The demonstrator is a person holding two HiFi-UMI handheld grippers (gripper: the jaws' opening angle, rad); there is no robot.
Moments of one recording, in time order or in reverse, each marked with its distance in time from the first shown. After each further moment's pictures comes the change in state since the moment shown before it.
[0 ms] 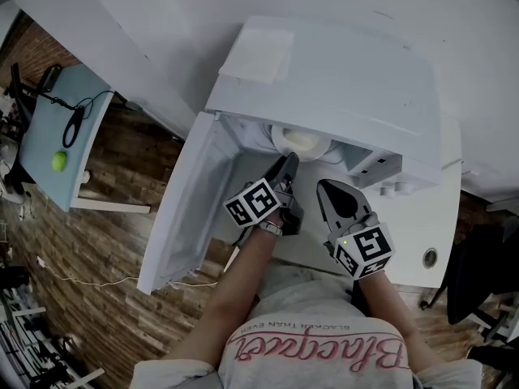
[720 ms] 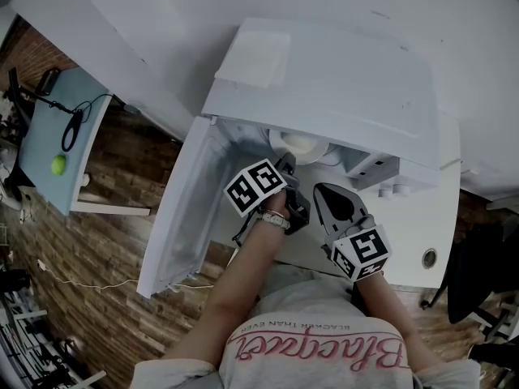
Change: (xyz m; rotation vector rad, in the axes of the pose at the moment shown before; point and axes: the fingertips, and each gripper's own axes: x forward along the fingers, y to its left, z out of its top) left arm 0.008 0.013 -0.001 -0.164 0.111 0.318; right arm 0.003 0.001 -0.006 0.008 0.016 0.008
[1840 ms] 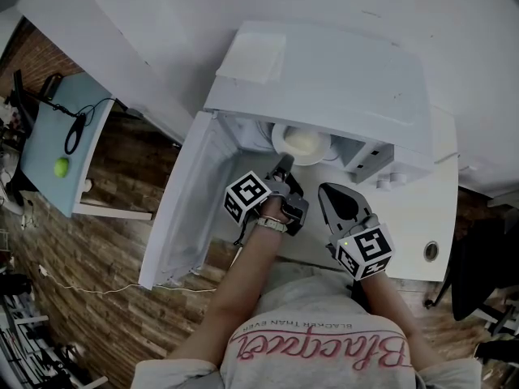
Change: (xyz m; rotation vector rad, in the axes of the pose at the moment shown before) left arm -0.017 -0.007 -0.010 -0.301 -0.060 -0.297; right arm -0.022 0.004 -0.002 -0.021 -0.015 -0.028
